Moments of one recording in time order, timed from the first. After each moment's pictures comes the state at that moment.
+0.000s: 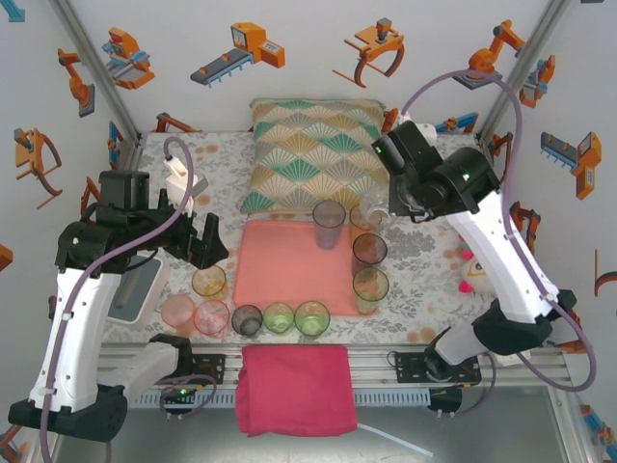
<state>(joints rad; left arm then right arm) -0.24 0.99 1.39 -1.20 0.45 0.20 0.72 1.51 2.06 -1.57 0.47 0.56</state>
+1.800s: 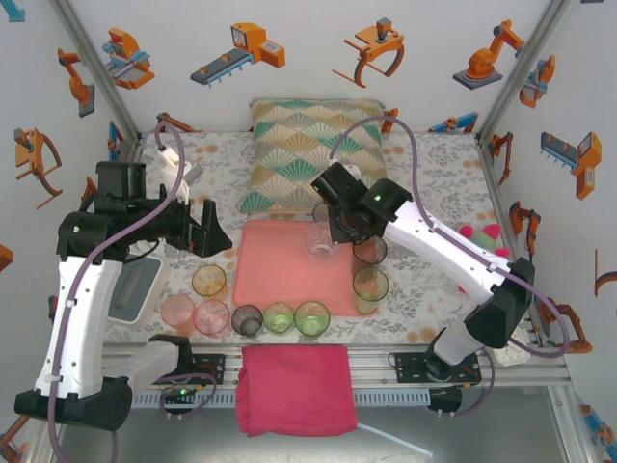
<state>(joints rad) -0.19 1.05 1.43 -1.19 0.55 0.12 0.86 1.55 1.56 -1.10 0.26 0.59</state>
